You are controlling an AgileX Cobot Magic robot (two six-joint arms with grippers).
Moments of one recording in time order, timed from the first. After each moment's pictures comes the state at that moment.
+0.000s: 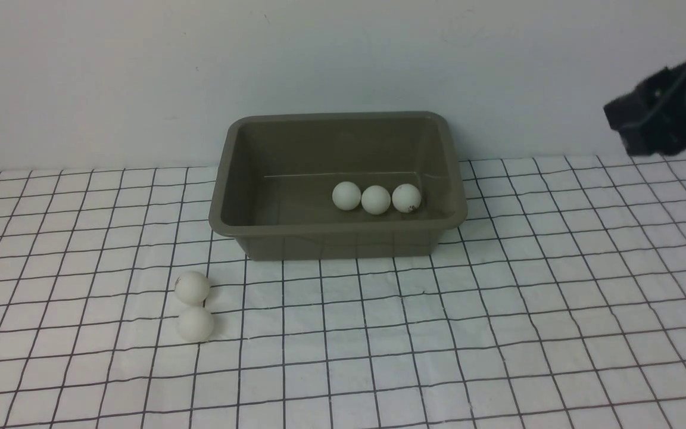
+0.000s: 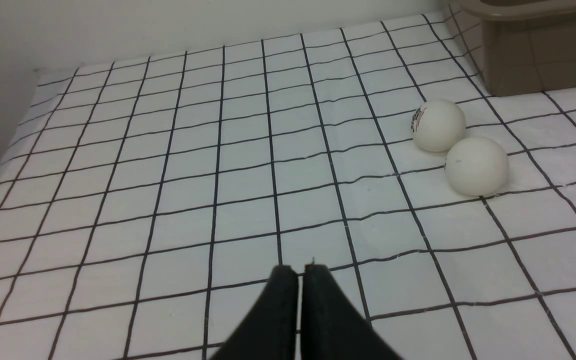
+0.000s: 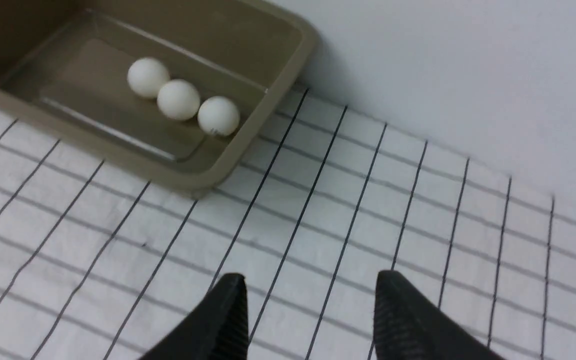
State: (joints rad) right arm 0.21 1.15 -1.03 0.14 0.70 -0.38; left arm 0.06 -0.01 0.03 -0.03 0.38 0.12
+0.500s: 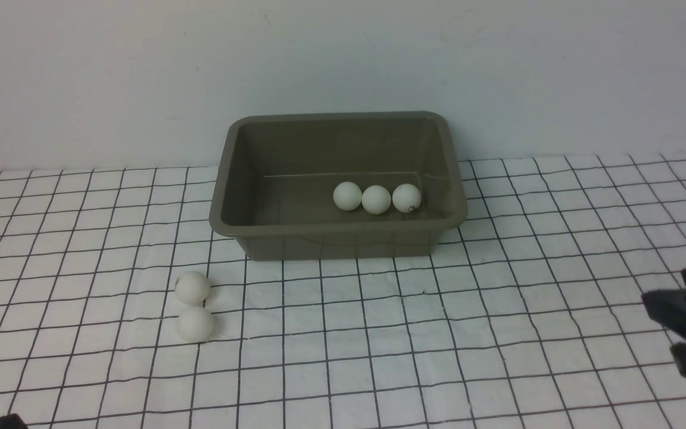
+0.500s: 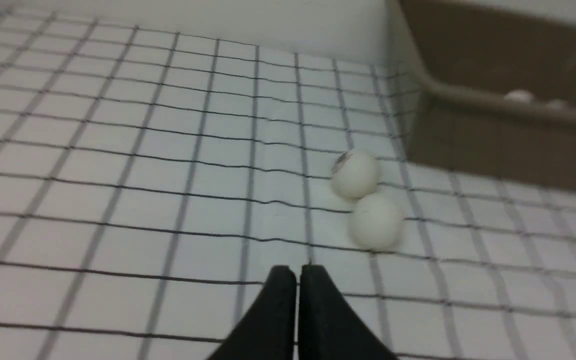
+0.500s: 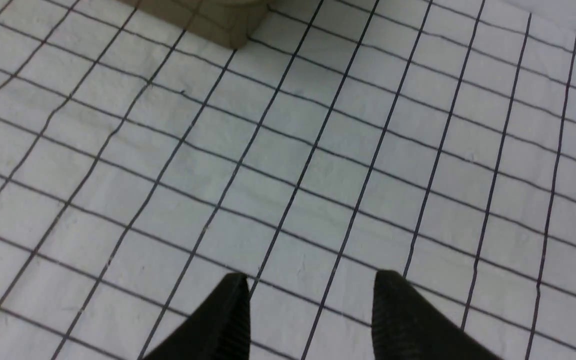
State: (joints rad) right arm 0.21 0.91 -0.68 0.15 0.70 -0.38; left arm 0.06 -0.01 0.03 -0.39 0.34 0.00
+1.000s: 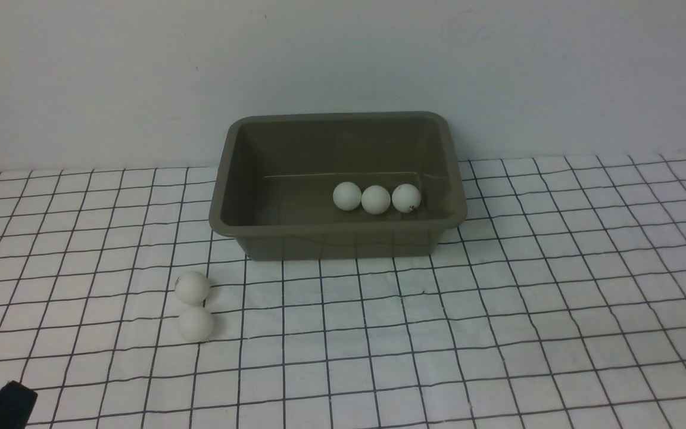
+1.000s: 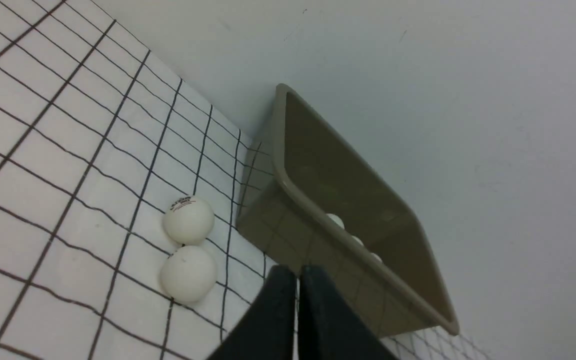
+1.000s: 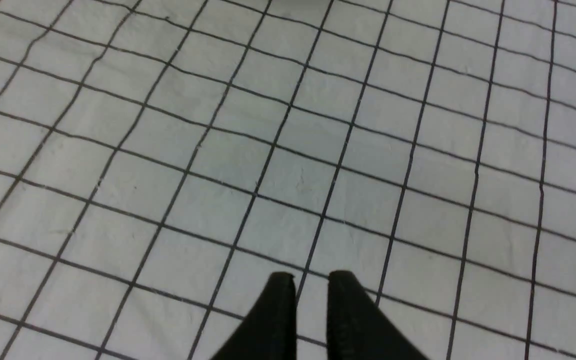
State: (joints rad) right arm 0.21 0.66 -0.44 0.07 0.69 -0.26; left arm 0.06 -0.01 0.03 -0.91 0.22 -0.01
